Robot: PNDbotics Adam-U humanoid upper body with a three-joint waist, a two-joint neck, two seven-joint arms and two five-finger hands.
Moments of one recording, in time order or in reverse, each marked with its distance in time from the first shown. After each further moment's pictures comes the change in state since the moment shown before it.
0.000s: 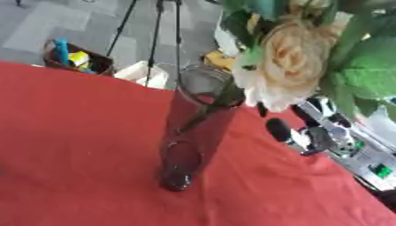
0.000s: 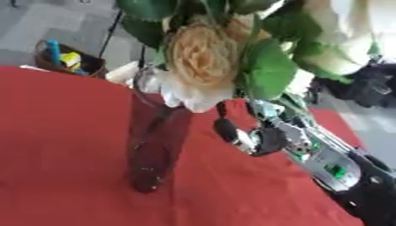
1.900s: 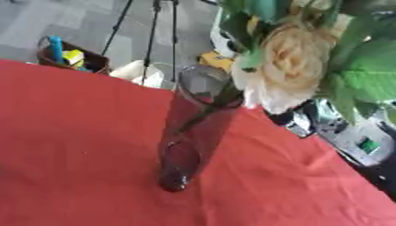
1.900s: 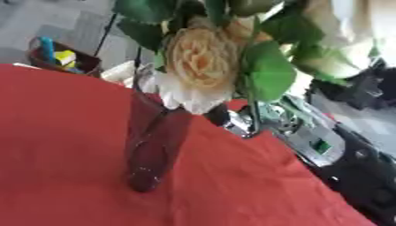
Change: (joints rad) left arm -0.015 -0.009 -0.001 0.000 0.019 0.006 -0.014; right arm -0.208 -0.057 0.073 0.000 -0.105 -0.048 0.070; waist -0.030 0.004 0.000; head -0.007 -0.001
